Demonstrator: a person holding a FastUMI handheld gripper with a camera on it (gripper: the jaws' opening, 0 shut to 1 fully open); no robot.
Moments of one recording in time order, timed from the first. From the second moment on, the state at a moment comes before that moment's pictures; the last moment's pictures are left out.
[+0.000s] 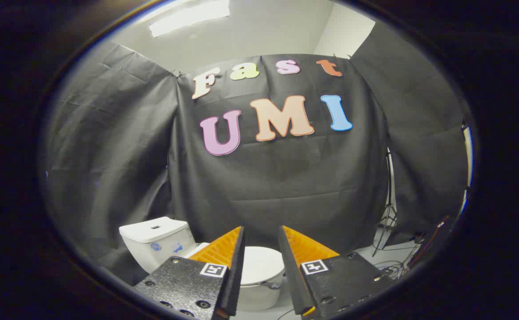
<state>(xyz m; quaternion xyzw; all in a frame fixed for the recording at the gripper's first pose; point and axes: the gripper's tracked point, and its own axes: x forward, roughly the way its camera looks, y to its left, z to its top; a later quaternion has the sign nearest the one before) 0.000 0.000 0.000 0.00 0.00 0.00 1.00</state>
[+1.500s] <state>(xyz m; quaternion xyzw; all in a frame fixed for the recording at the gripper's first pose) 0.051 -0.024 -0.028 0.19 0.03 -0.08 0.98</state>
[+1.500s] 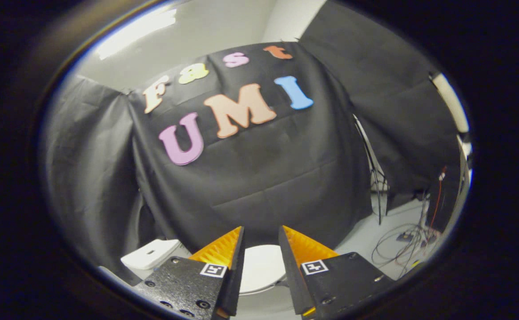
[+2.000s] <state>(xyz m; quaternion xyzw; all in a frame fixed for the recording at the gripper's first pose) 0.115 -0.052 -0.135 0.47 0.03 -0.14 0.87</state>
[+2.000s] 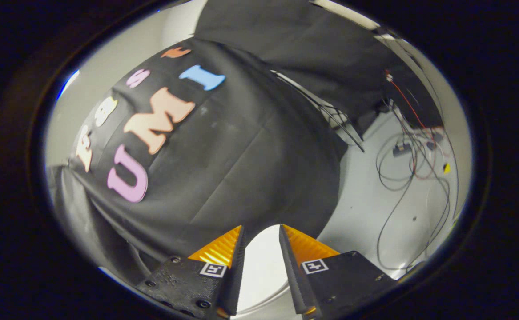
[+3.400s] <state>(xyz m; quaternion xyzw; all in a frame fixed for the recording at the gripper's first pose) 0.185 -0.035 -0.285 0.58 0.14 -0.13 0.79</state>
